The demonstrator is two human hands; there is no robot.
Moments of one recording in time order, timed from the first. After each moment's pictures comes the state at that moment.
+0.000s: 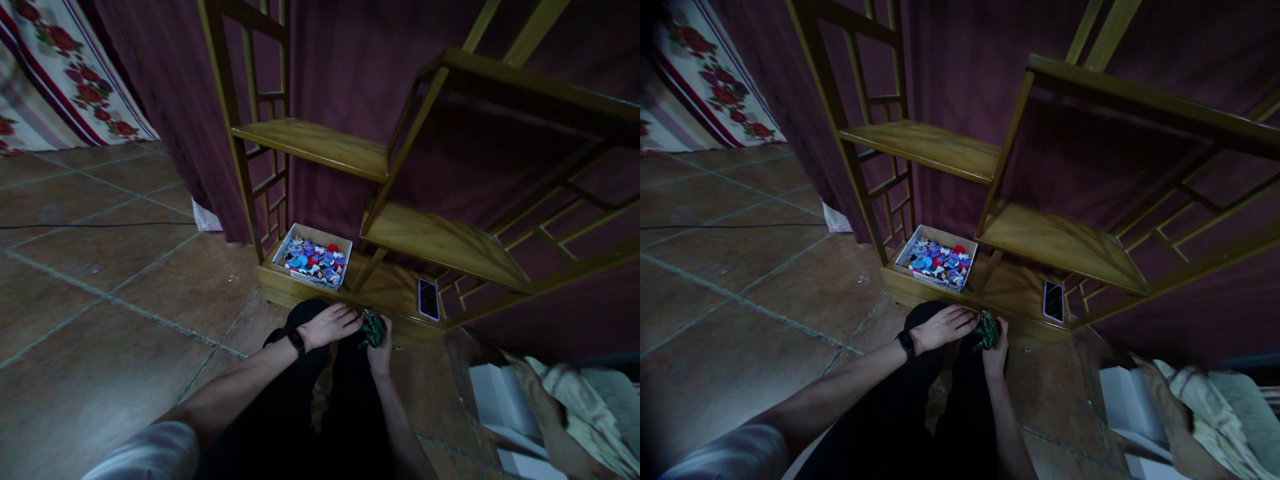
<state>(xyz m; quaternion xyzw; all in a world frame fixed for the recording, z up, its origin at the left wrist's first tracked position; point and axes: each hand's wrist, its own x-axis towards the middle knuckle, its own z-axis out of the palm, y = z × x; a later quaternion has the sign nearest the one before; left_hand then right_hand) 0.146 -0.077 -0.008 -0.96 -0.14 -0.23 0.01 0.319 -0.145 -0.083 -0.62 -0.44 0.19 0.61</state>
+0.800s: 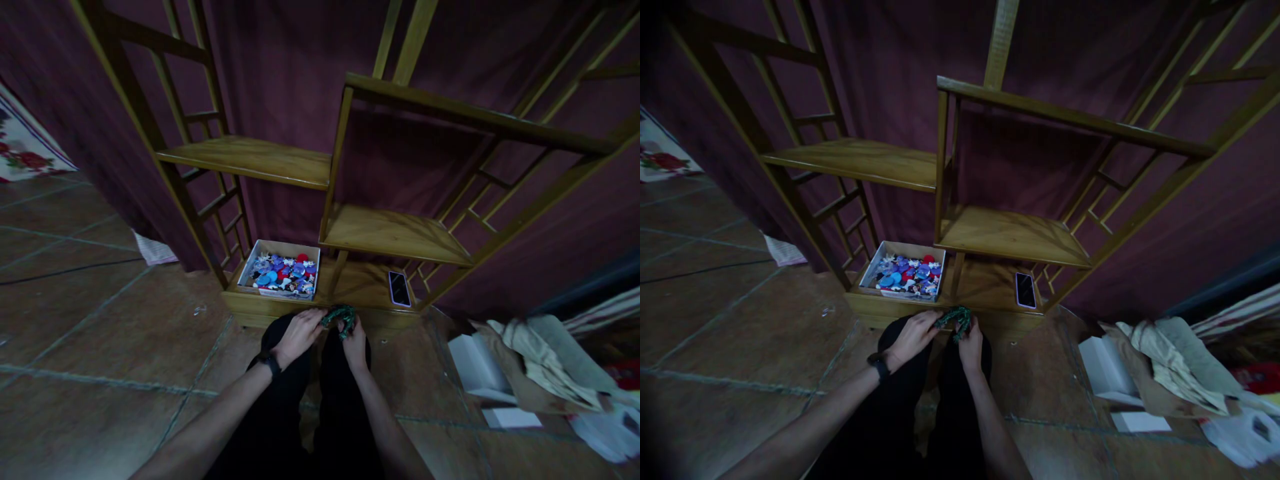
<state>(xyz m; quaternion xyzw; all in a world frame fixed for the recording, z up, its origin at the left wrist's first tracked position) 0.155 -0.063 -0.030 -0.89 -0.27 -0.28 -0.22 0.314 -0.128 -0.078 -0.64 -0.43 0.22 0.59</state>
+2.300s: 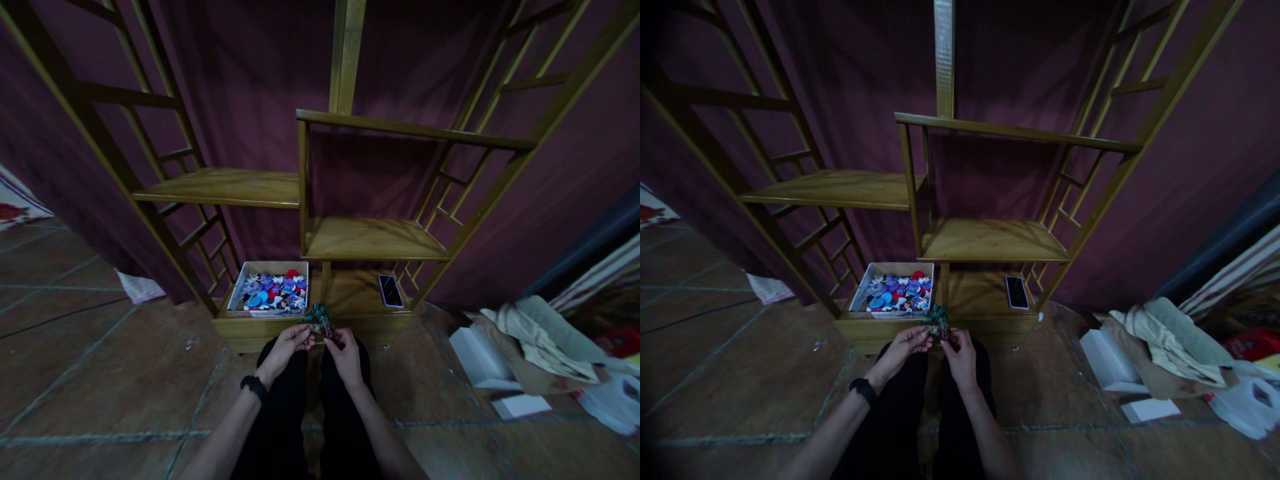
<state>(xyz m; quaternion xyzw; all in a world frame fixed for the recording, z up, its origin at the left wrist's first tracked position) 0.151 -0.046 -0.051 -0.51 -0.33 -0.28 -0.74 0.301 -0.142 -0.069 -0.65 -0.45 0.16 0.59</state>
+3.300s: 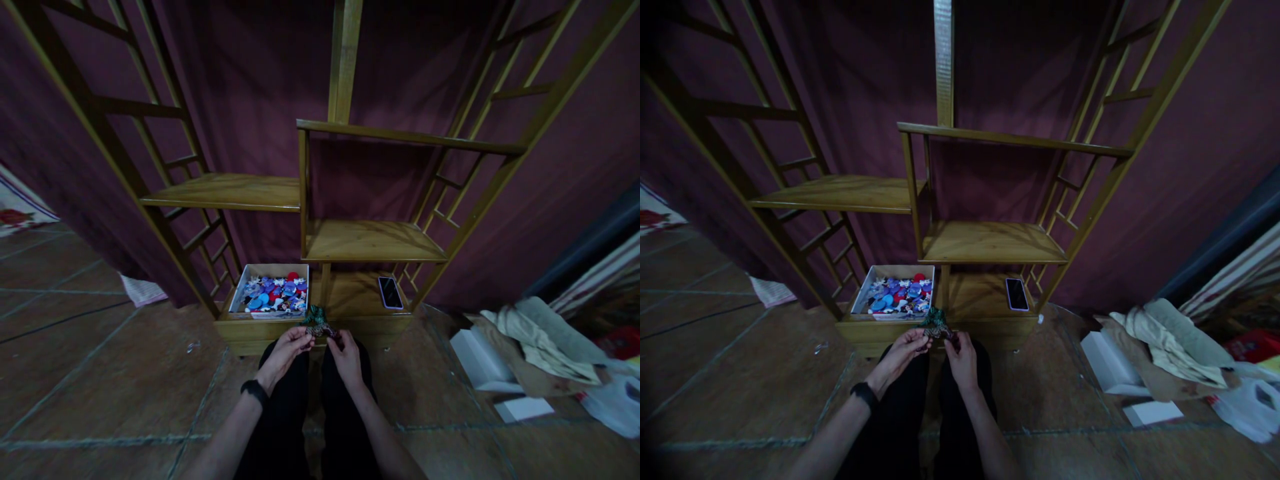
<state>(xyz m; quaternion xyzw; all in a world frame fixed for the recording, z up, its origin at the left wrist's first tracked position) 0.147 -0.060 -0.040 -0.46 -0.33 -0.31 -0.76 0.304 -0.144 -0.068 -0.66 -0.49 0.13 0.55</state>
